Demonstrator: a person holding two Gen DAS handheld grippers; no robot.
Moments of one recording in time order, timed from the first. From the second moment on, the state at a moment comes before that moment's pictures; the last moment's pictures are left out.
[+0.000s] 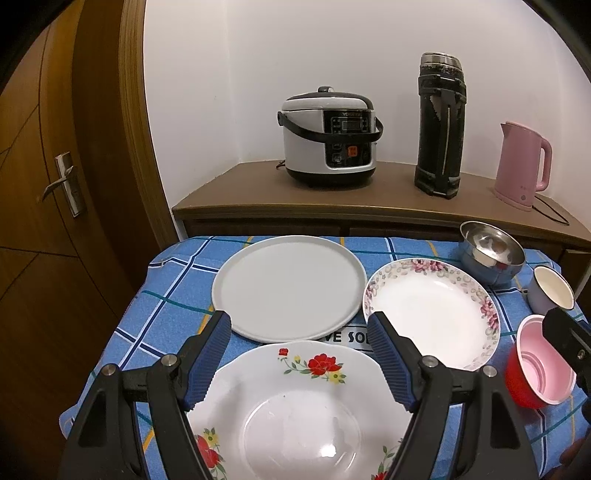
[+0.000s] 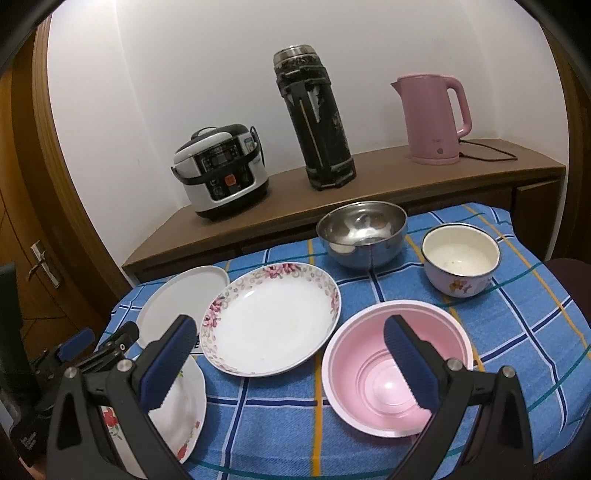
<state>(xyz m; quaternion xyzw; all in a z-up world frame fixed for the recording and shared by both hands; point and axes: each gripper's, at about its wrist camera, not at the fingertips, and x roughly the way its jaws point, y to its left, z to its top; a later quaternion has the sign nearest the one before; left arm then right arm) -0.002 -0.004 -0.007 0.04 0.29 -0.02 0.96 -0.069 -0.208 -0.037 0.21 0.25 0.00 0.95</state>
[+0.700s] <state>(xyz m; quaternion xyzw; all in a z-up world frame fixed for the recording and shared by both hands) -0.001 -0.003 -0.009 0.03 0.30 -0.02 0.95 -0.069 -0.207 -0.036 0.20 0.25 -0.01 0.95</state>
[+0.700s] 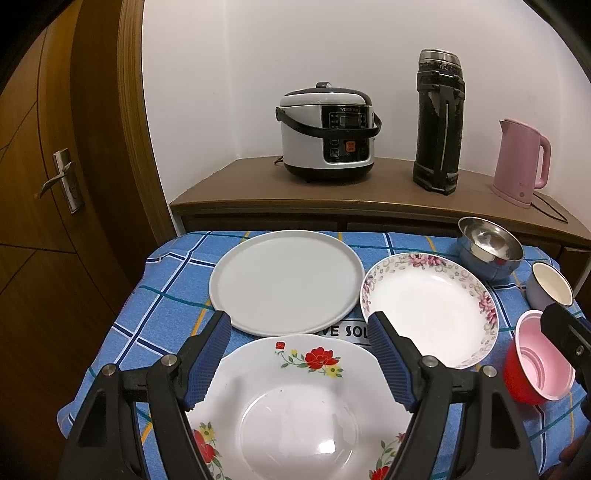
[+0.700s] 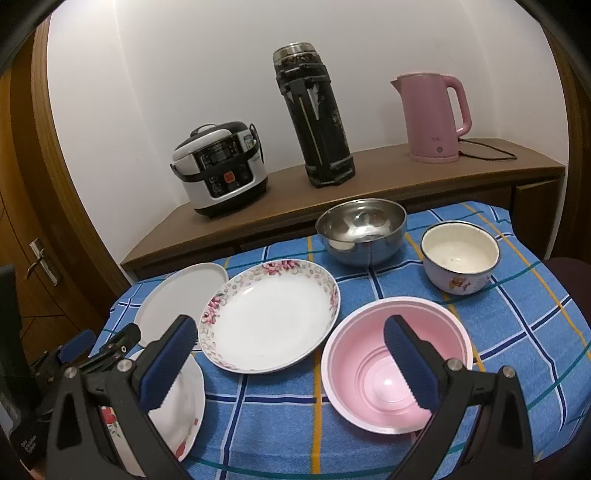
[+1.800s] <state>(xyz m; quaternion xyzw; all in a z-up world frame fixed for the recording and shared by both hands) -0.009 0.007 -0.008 0.03 0.29 -0.02 0.96 -0.074 -0.193 -0.027 0.18 0.25 -0.01 0.95</state>
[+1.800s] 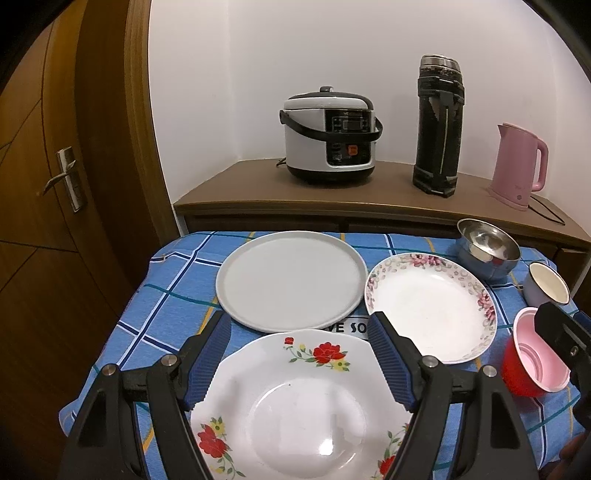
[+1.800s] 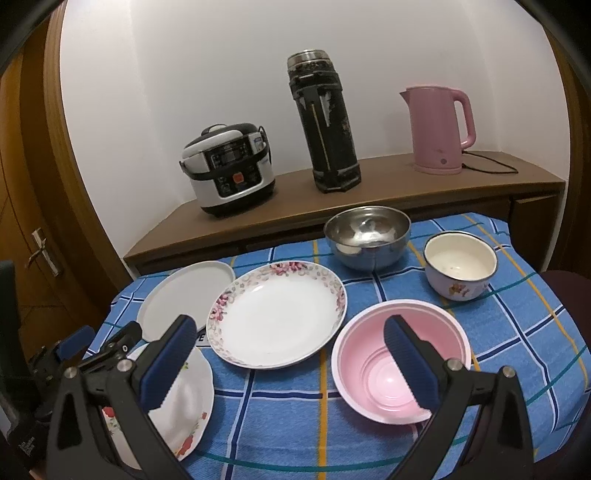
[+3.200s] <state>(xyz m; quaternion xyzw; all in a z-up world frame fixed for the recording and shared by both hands) -0.014 0.112 -0.064 -0.02 0.38 -0.08 0.92 -0.043 -0.134 -0.096 0.14 0.36 0.20 0.90</state>
